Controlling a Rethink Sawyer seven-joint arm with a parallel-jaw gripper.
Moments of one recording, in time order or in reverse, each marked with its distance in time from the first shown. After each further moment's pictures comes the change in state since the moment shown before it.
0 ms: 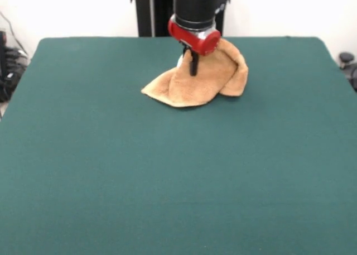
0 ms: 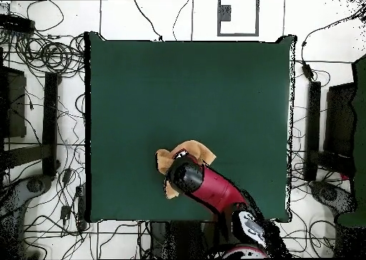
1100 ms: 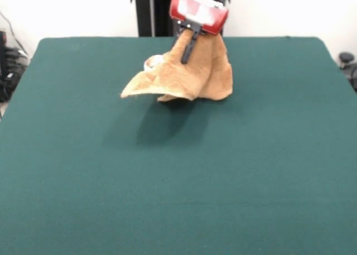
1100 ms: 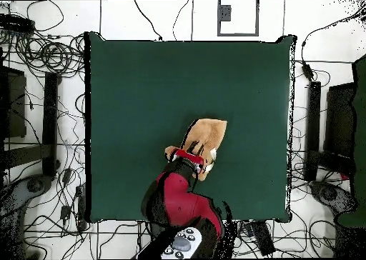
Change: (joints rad) arm 0.389 0.093 -0.385 -0.053 -0.274 -0.584 0.000
